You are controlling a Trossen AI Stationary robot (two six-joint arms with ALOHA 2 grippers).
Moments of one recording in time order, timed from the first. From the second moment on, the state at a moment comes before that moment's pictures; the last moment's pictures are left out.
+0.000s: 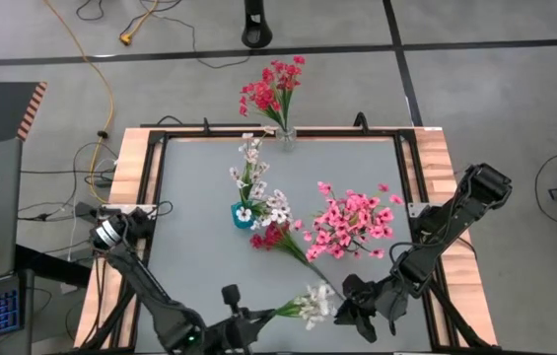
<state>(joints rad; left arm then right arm) -0.85 2.00 1.69 -0.51 -1.14 -0.58 0.83 1.50 0.77 0.17 0.29 1.04</state>
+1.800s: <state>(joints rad) -0.54 1.99 1.70 -0.26 -0.34 -0.40 0.77 1.50 0.77 0.56 0.55 0.65</state>
